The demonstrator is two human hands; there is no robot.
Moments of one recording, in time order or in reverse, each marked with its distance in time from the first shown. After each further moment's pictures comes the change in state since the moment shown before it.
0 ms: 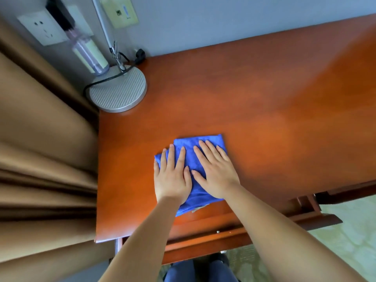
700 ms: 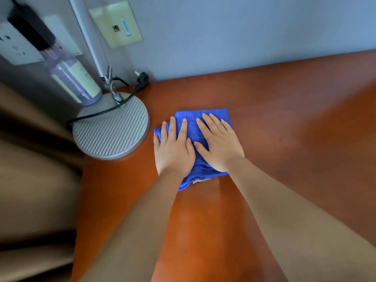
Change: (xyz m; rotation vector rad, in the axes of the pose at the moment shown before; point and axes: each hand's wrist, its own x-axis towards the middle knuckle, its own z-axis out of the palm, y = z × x) left_hand 0.237 -0.015 -0.032 0.017 0.080 -0.053; right_hand 0.233 0.060 -0.037 -0.061 0.009 -0.010
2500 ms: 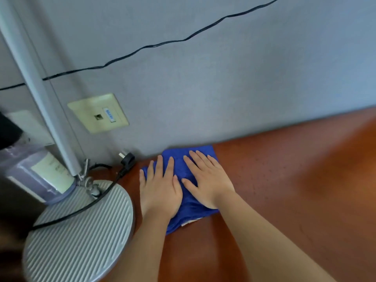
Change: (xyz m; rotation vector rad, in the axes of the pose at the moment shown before) left_hand 0.137 -0.010 -0.017 0.036 0.060 0.051; right_hand 0.130 0.033 -0.012 0.032 0.062 0.014
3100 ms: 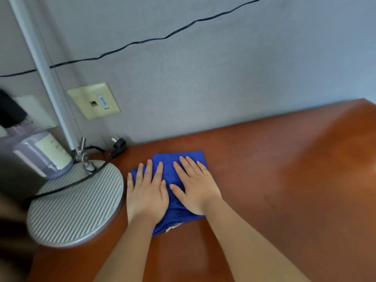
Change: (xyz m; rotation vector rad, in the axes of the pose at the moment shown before) left_hand -0.070 0.002 0.003 0.024 0.024 0.048; right_hand -0.072 -0.021 0.005 0.047 -0.039 0.008
